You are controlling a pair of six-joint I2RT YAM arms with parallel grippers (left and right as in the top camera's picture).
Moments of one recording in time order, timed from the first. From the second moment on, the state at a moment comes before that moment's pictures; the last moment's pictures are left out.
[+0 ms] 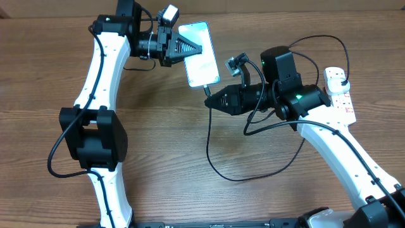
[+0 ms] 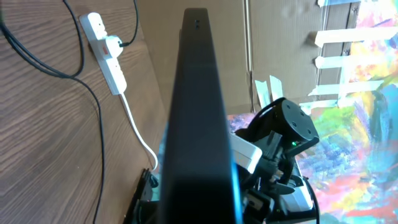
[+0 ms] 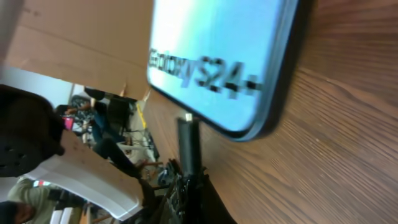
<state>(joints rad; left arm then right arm) -0.09 2.19 2.08 -1.25 1.51 -0.03 0.37 1.51 1.22 -0.49 -0.95 0.38</state>
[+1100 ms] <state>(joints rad) -0.10 2.19 2.08 -1.29 1.50 -0.03 0.37 1.51 1.22 -0.46 -0.97 0.42</state>
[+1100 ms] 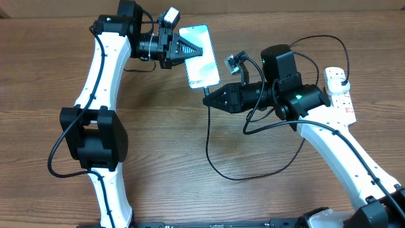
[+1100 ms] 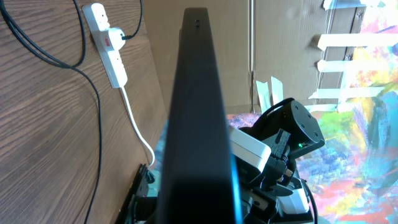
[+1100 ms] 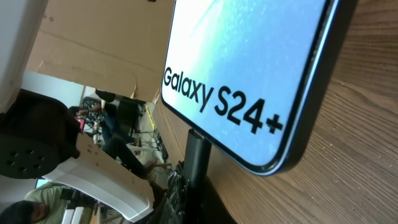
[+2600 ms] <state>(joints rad) -0.12 2.19 2.08 -1.39 0.78 -0.03 0.36 1.51 1.22 -0.81 -0.65 0.38</state>
